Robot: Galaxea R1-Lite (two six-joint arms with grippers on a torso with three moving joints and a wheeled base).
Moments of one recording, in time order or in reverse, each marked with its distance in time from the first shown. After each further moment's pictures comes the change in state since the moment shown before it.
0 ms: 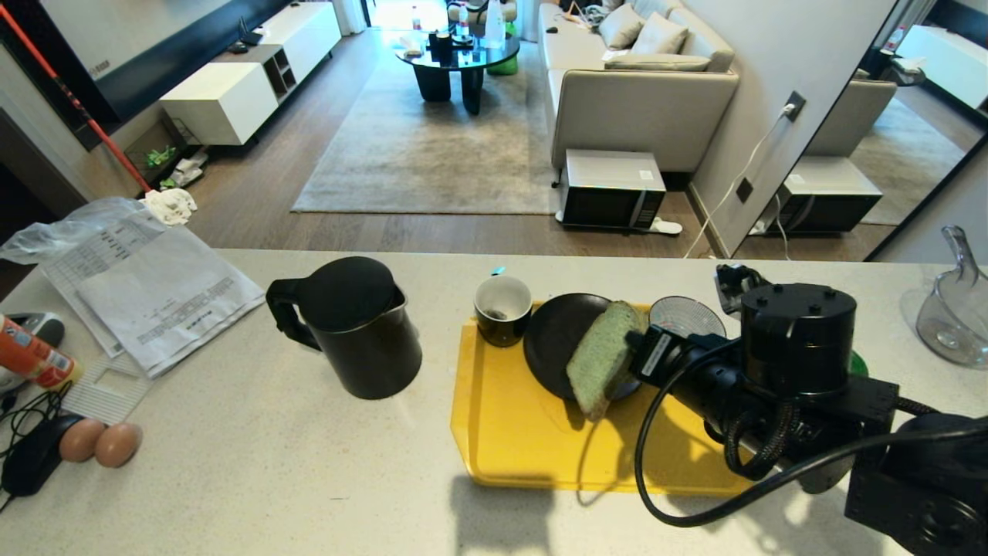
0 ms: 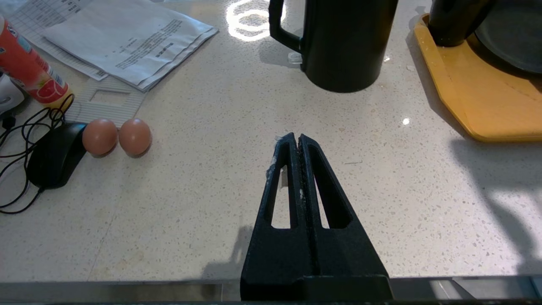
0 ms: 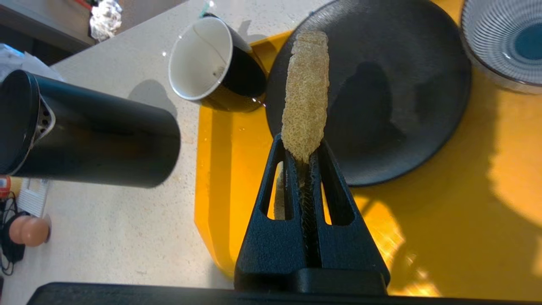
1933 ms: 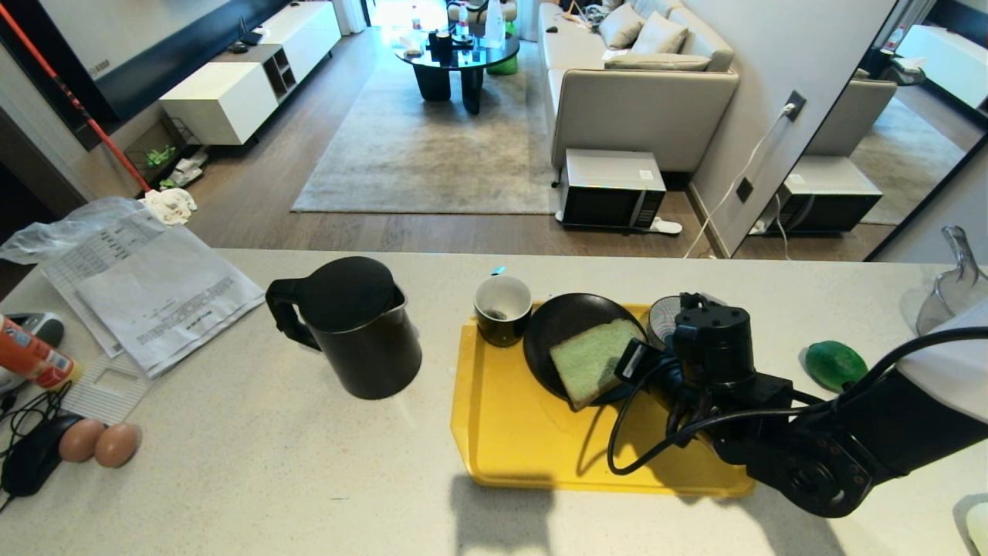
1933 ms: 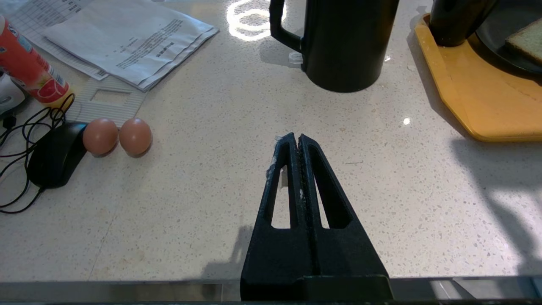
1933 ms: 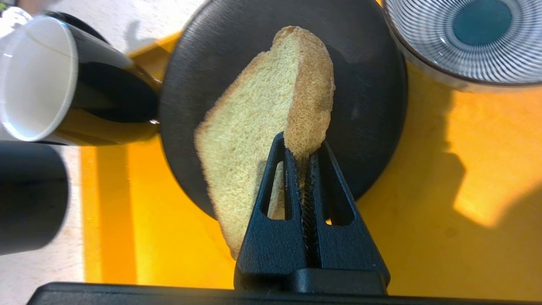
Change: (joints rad) left arm 0.000 0.000 0.000 0.000 0.000 0.000; right arm -0.118 0.263 -0.074 -0.078 -0.043 -0.001
